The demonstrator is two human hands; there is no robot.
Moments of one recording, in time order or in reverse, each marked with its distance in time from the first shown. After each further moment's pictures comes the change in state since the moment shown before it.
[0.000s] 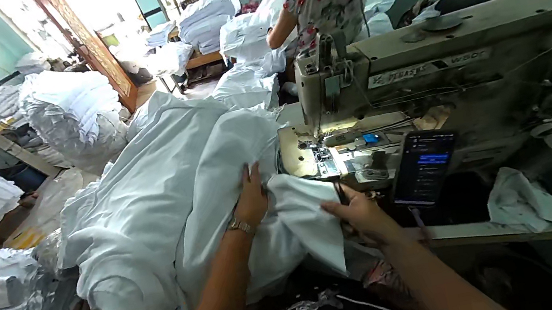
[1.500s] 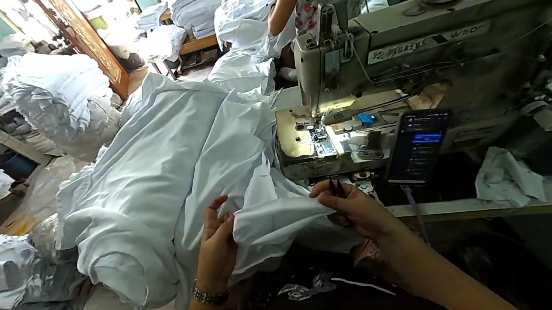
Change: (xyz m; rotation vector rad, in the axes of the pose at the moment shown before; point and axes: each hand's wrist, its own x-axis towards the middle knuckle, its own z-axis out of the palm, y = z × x) left_hand -0.144 0.020 -0.076 -1.431 0.110 -0.271; right_hand -0.020 0.015 0.004 0.177 -0.225 -0.060
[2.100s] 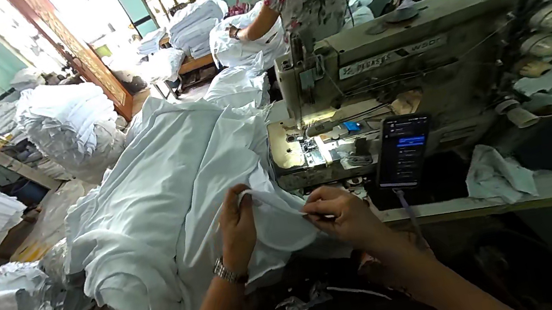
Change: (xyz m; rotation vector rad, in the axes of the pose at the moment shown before) left_hand 0.046 0.006 0.064 0.872 -0.028 0.577; right_hand -0.008 -0.008 0.008 -1.014 0.110 -0.581
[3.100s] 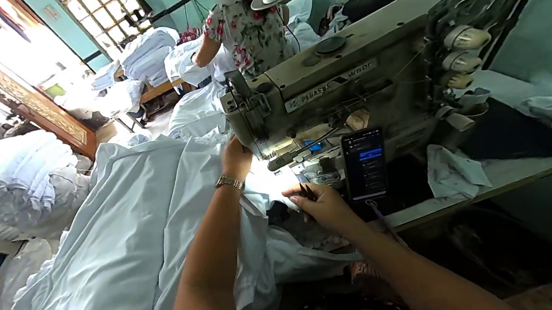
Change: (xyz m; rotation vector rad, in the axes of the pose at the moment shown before) left_hand 0.191 -0.028 0.124 0.298 -0.477 -0.168; right_hand 0.038 0.047 -0.017 0.547 0.182 0.543
